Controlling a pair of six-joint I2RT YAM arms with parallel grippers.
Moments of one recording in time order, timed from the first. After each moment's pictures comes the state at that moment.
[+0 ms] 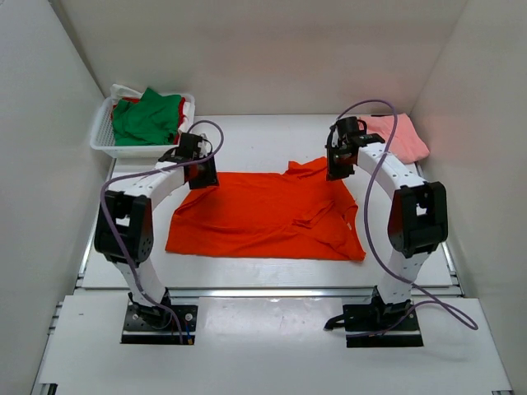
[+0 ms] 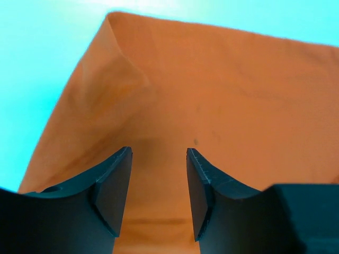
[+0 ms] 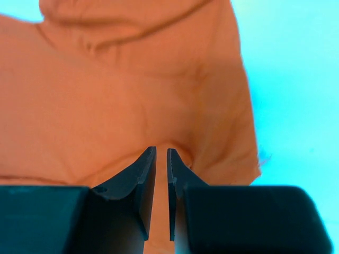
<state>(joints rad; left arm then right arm) -0.23 1.74 1.22 -0.42 0.04 -0.36 0.23 1.82 1.47 -0.70 -0.08 0.18</state>
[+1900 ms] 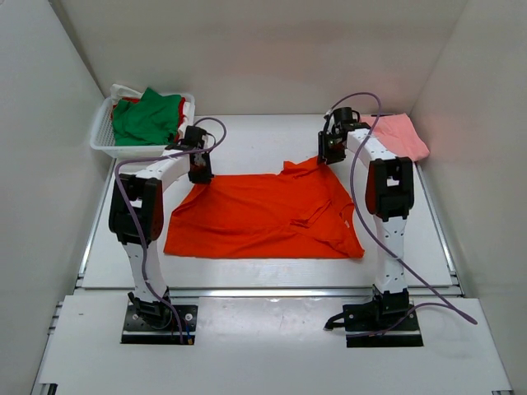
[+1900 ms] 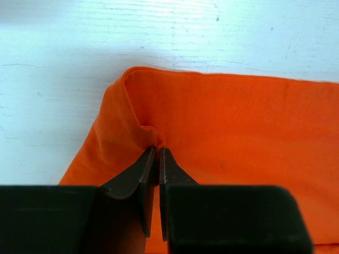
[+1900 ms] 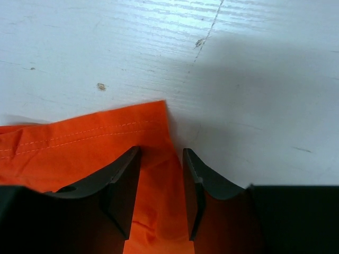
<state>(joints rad) -0.21 1.97 1.43 -0.52 -0.04 -0.30 0.14 2.34 1.96 -0.63 -0.18 0.09</state>
